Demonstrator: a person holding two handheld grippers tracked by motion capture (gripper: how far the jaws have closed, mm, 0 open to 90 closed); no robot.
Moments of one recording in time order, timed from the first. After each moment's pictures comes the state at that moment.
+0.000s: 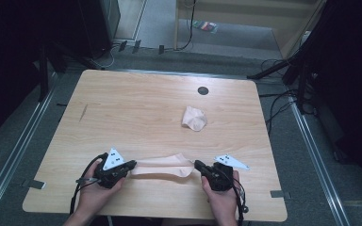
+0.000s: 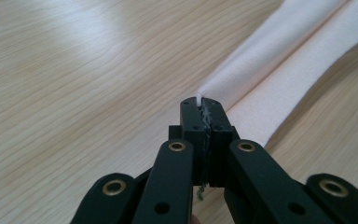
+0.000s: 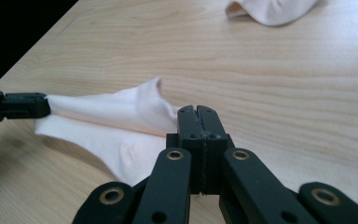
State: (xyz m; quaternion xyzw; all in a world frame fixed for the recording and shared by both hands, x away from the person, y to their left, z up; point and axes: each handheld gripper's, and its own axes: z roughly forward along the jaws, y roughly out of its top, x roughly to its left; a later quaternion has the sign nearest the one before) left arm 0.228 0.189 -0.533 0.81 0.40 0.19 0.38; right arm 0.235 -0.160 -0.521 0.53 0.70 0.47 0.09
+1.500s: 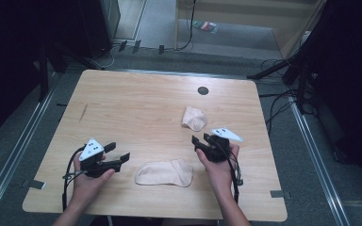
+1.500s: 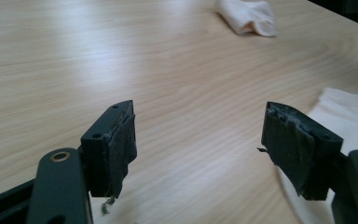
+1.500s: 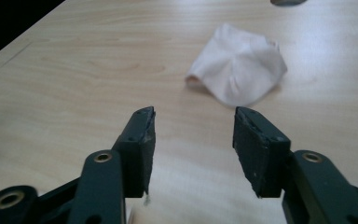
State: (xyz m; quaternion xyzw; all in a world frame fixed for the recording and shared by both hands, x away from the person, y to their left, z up) left arm 0.250 0.236 -0.538 0.72 0.46 0.20 0.49; right arm 0.317 -0.143 -0.497 0.53 0.70 0.45 0.17
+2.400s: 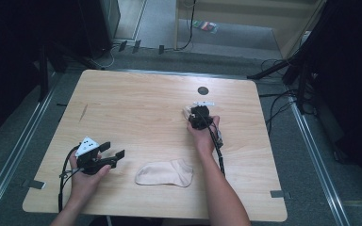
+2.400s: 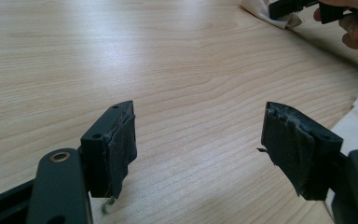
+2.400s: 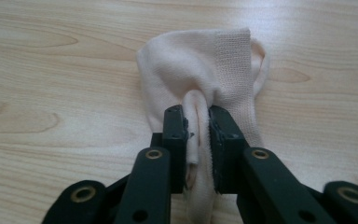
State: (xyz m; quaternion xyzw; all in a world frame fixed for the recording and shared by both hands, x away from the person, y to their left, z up) left arm 0.258 0.247 -0.549 0.70 0.50 0.18 0.48; right arm 0.439 -0.099 -0.534 0.58 0.72 0.32 0.20
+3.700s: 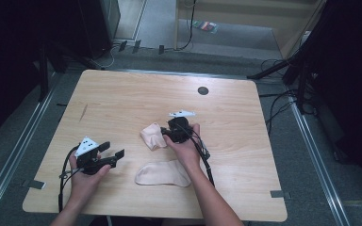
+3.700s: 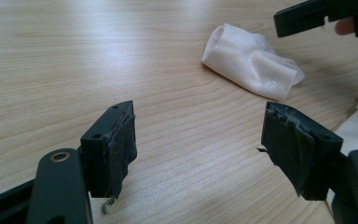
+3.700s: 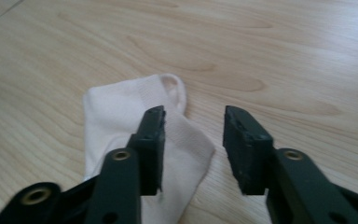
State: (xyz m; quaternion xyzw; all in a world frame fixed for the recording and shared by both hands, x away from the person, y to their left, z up) left arm 0.258 0.247 -0.550 0.70 0.50 0.18 0.48; right arm 0.377 -0.038 -0.518 0.46 0.79 0.39 0.12
